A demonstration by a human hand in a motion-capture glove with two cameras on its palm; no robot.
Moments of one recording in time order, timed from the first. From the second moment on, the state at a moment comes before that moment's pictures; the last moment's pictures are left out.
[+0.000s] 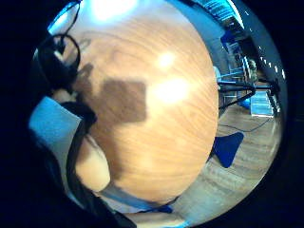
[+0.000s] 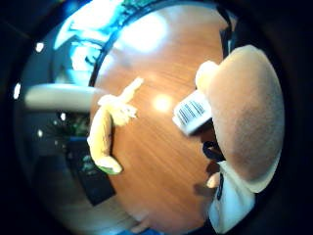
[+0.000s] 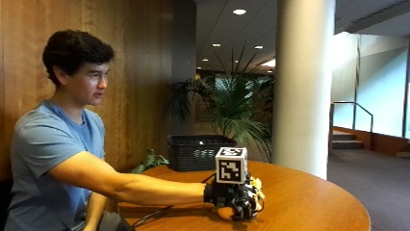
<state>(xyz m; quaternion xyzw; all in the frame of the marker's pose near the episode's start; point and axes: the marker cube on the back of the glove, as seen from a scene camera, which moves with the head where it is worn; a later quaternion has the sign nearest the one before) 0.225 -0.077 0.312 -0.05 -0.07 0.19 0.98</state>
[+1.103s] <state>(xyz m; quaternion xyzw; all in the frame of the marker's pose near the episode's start) 0.156 -0.045 0.069 0.03 -0.03 0.14 0.99</state>
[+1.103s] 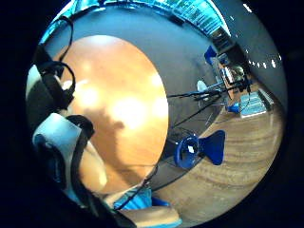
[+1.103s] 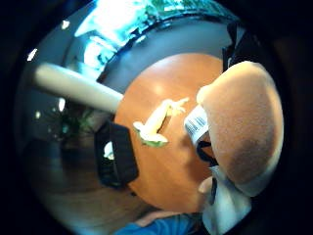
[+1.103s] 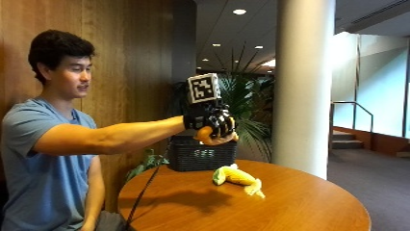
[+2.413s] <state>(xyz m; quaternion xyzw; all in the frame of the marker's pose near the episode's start) -0.197 -0.008 -0.019 0.02 -0.11 -0.13 0.99</state>
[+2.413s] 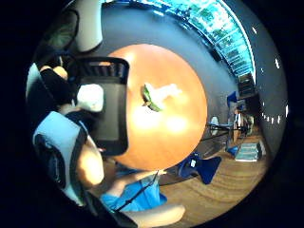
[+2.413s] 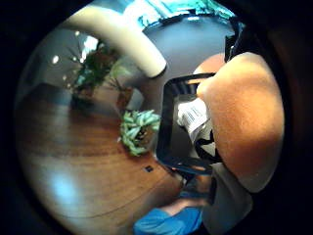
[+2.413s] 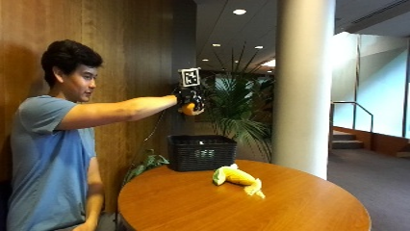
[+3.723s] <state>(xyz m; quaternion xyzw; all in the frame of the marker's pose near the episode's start) -0.138 -0.076 0.008 -0.02 -0.05 -0.08 1.00</state>
